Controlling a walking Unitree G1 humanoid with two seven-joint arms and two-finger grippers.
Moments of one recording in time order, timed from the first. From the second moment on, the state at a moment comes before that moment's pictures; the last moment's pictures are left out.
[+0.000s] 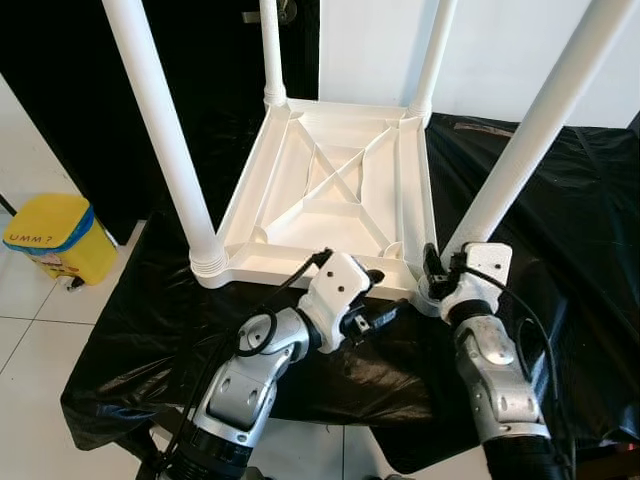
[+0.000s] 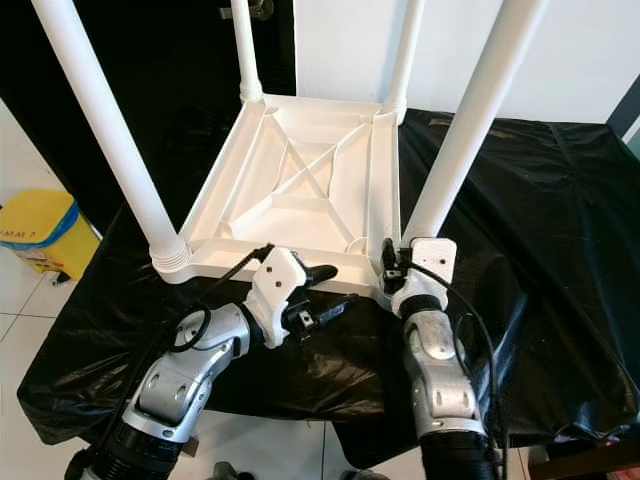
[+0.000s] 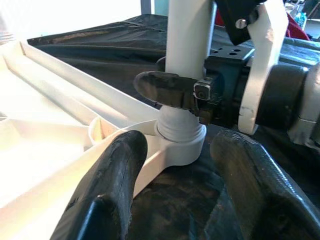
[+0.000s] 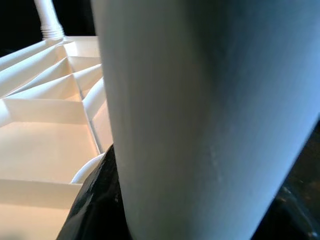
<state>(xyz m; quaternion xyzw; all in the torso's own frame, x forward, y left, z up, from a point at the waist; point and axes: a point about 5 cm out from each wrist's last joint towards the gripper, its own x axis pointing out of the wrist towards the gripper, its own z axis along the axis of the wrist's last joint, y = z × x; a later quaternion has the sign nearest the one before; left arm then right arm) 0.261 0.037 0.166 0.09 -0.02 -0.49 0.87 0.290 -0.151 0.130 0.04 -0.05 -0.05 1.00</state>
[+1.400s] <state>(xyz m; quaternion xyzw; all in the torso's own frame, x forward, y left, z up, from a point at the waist) 0.265 0.039 0.172 0.09 -0.03 -0.48 0.87 0.292 -0.164 0.127 0.02 -0.03 -0.01 1.00</state>
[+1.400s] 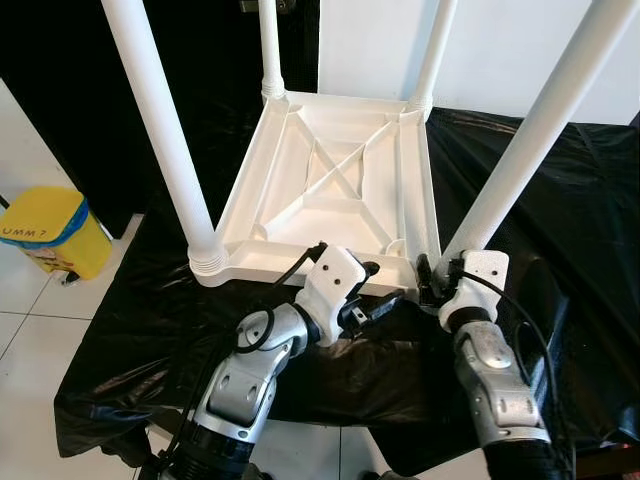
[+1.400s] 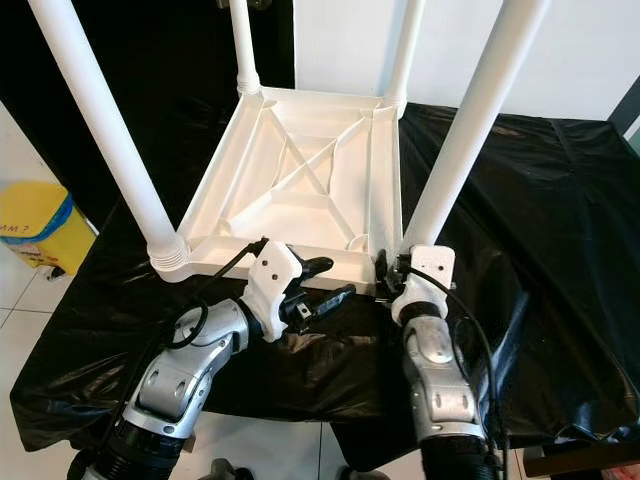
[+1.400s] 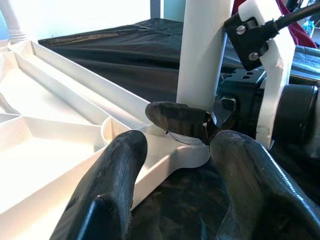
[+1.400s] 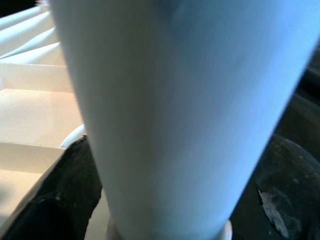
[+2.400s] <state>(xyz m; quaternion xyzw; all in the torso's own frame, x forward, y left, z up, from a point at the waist) 0.265 0.039 0.170 0.09 -0.03 -0.48 0.87 0.308 -0.193 0.138 -0.05 -0.01 0.23 0.97</state>
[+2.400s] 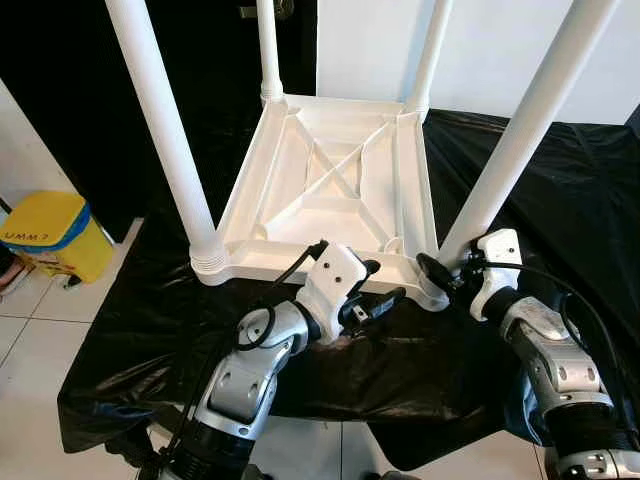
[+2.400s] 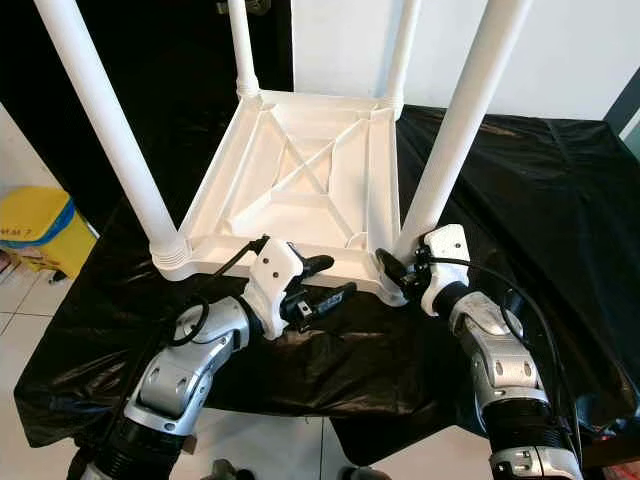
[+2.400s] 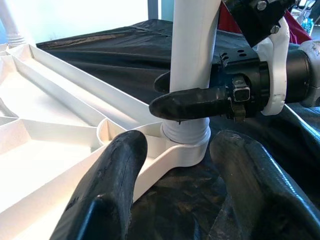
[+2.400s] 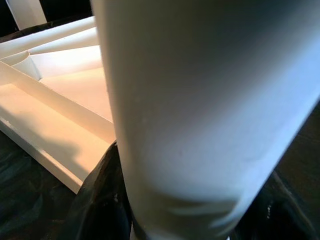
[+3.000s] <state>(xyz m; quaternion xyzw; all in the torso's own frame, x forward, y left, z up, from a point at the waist) 0.265 0.040 0.169 0.09 -0.02 -0.48 0.87 0.304 -0.174 0.134 0.01 -0.03 0.06 1.00</state>
